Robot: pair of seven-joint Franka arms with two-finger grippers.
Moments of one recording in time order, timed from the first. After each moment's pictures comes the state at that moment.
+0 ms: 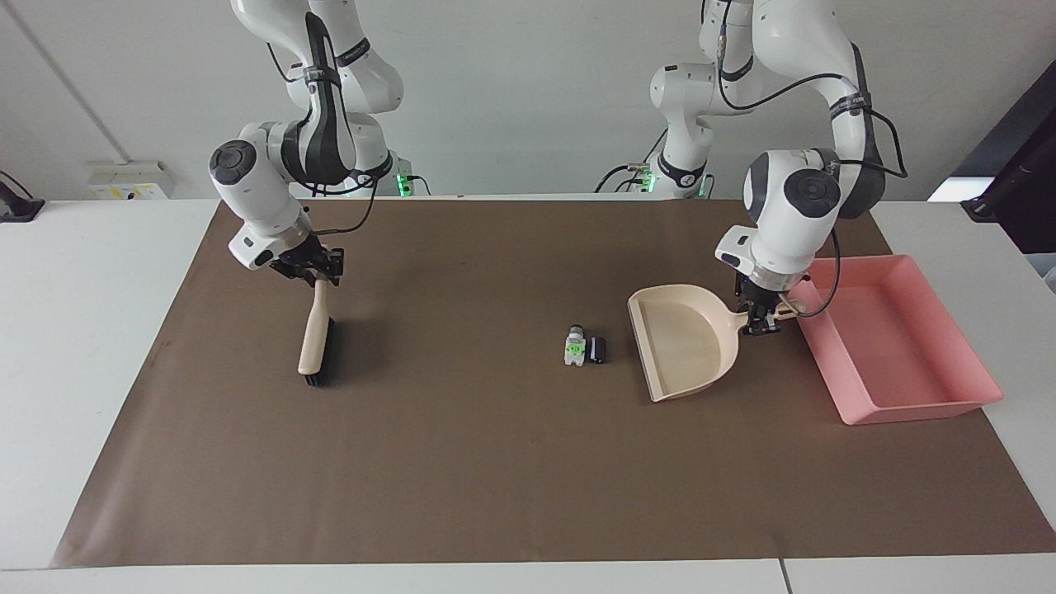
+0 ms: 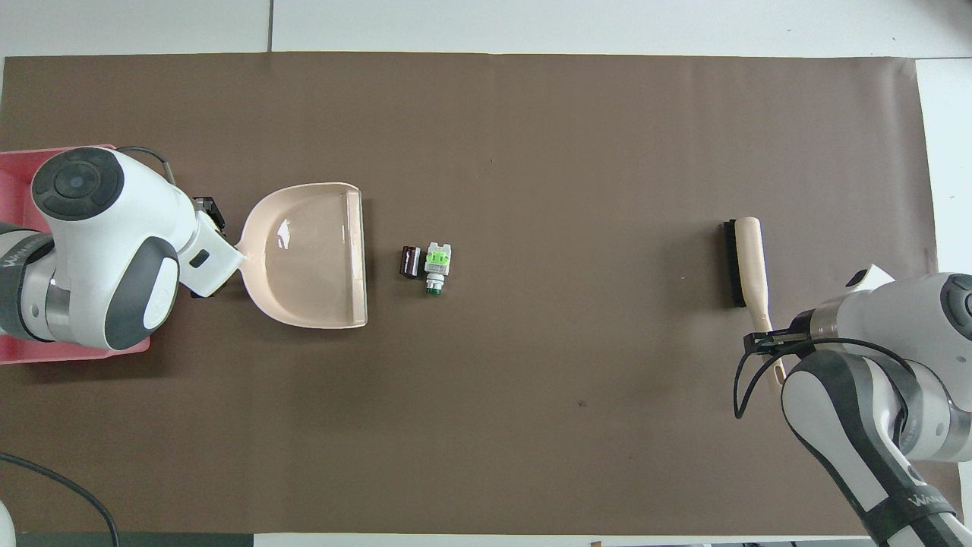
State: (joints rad) left arm -0.19 0.11 -0.01 -2.05 0.17 2.12 1.28; right arm -0.07 -0.16 0.00 -2.50 0.06 2.22 -0.12
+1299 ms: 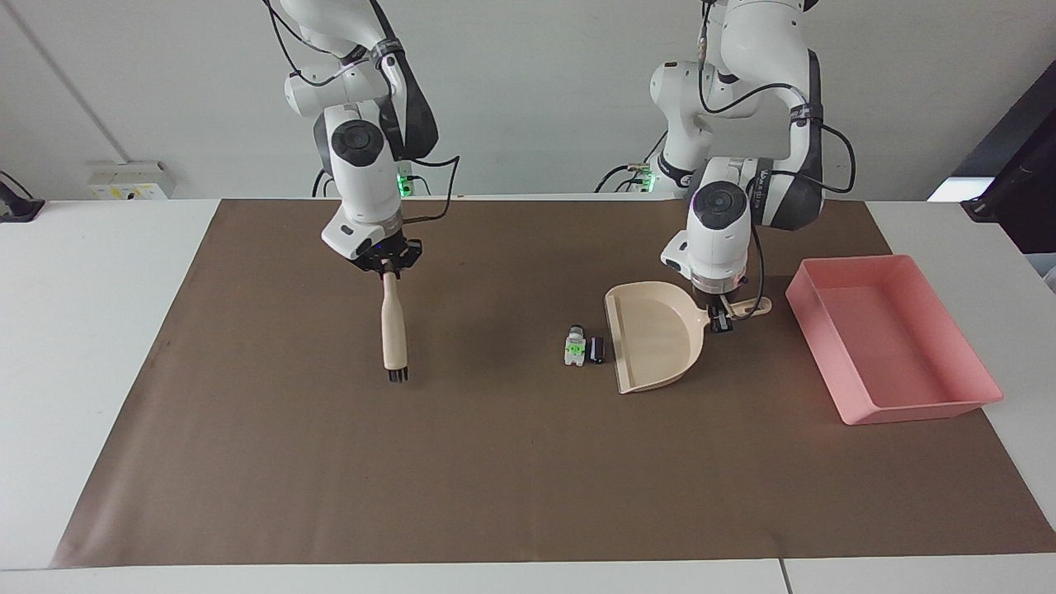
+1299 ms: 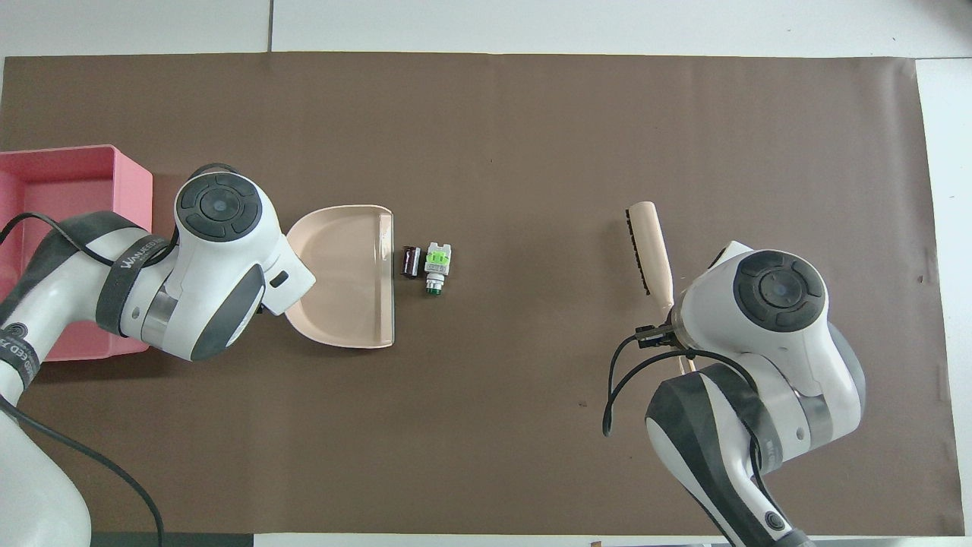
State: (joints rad) left arm -0.33 0.15 -0.01 -2.06 0.32 2.05 1.13; right arm 0.32 -0.09 0.02 -2.28 -0.07 2.08 0.21
